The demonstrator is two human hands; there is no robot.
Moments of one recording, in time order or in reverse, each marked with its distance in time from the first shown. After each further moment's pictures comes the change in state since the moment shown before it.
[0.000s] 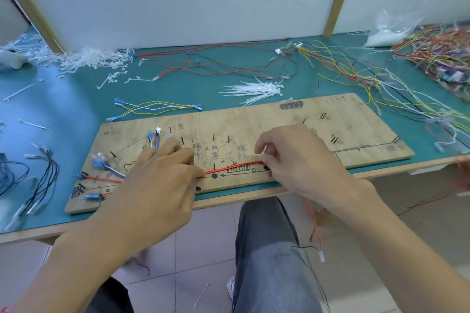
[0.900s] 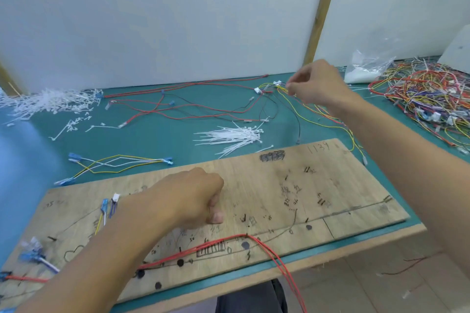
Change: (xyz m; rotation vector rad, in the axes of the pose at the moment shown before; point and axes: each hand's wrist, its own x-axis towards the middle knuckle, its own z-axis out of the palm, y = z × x) left_hand 0.162 0.015 0.000 -0.110 -0.595 -0.057; right_hand 0.205 0.139 -0.107 0.339 0.333 0.268
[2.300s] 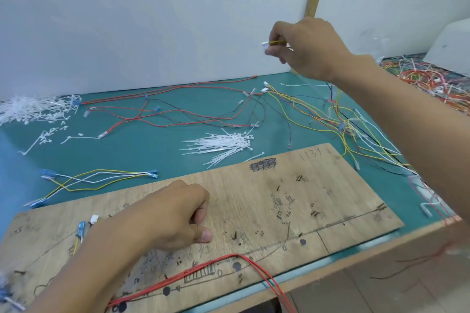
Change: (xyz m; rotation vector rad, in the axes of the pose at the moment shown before) left_hand 0.011 -0.016 0.003 -0.149 -0.024 0.006; right_hand 0.051 -0.037 -0.038 -0.590 0.085 -0.609
